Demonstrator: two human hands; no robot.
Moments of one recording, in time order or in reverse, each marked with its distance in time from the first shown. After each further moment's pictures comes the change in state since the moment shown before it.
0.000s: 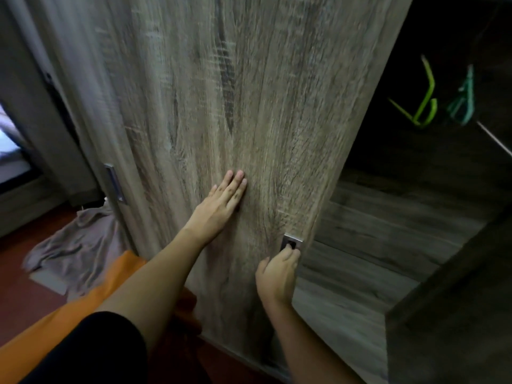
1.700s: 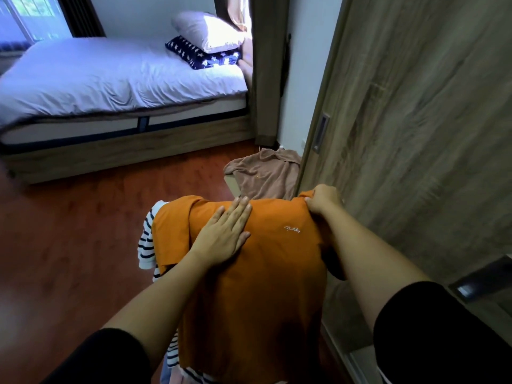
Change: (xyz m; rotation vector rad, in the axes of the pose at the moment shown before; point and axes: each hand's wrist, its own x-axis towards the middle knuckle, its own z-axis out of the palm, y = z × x) left_hand -0.362 0.014 -0.146 0.345 -0.435 -0.797; right_hand -0.095 -0.210 0.075 -0.297 -0.729 -0.628
